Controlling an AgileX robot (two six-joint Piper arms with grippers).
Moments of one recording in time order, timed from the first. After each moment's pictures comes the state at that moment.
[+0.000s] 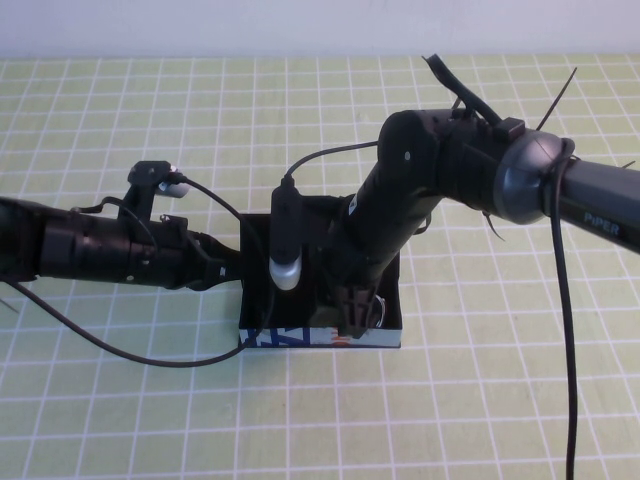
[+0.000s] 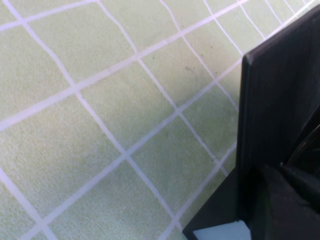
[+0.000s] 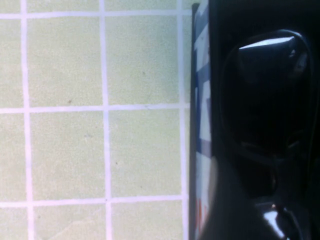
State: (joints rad) right arm 0.64 2.08 -1.67 0.37 0.94 -1.12; left arm -0.10 1.94 -1.05 -1.43 0.89 1.56
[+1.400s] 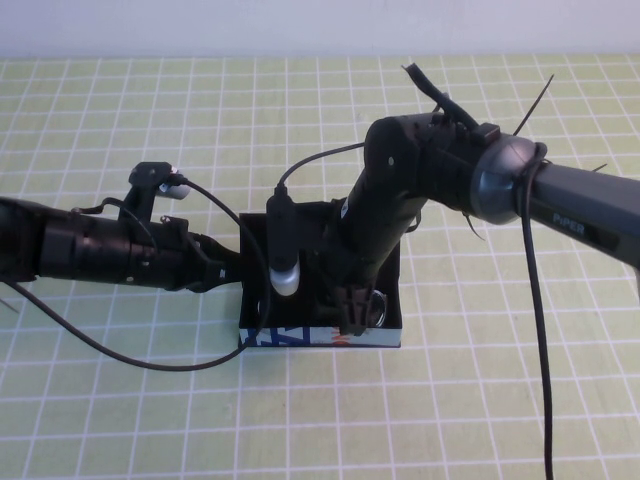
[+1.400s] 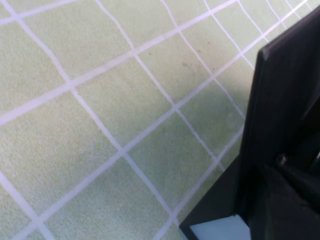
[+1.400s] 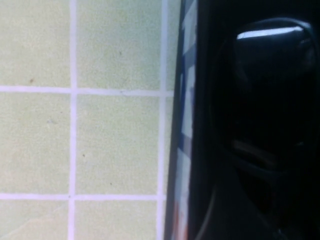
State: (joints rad) right arm 0.64 2.15 -1.75 0.32 0.96 -1.16; left arm -0.10 1.94 -1.05 -1.42 0.90 1.56
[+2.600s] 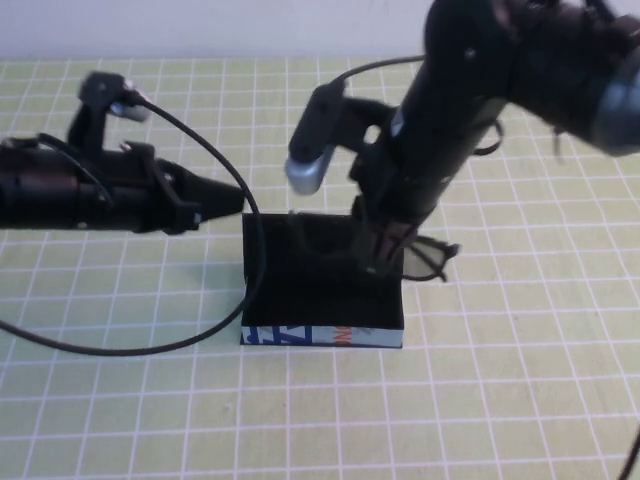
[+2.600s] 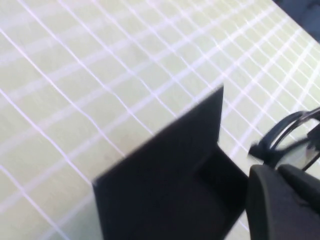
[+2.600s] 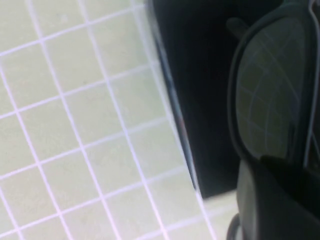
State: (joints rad) right arm 0.64 1.89 -1.79 0.18 1.22 -0.67; left arm -0.10 1.60 -1.05 -1.32 0.94 1.39
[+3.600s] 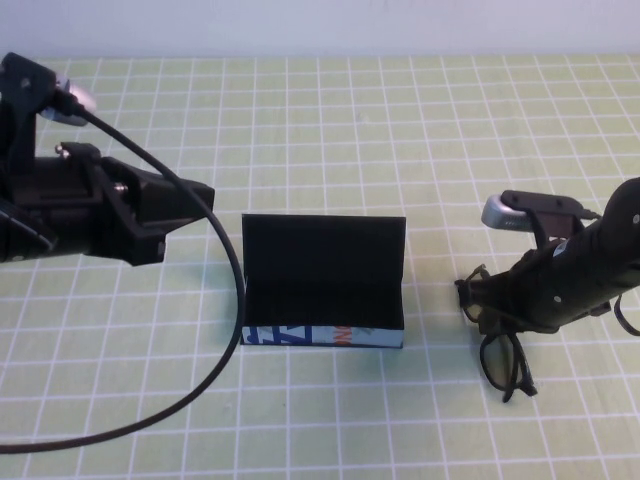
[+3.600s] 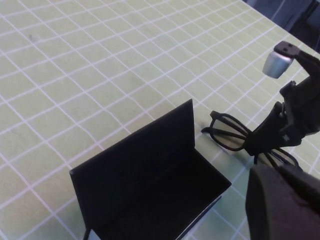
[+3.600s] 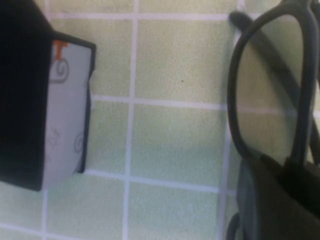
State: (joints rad) right arm 0.33 1.74 -1.00 0.43 0.56 -0.07; left arm -0.10 1.25 -0.90 -1.25 0.87 1.30
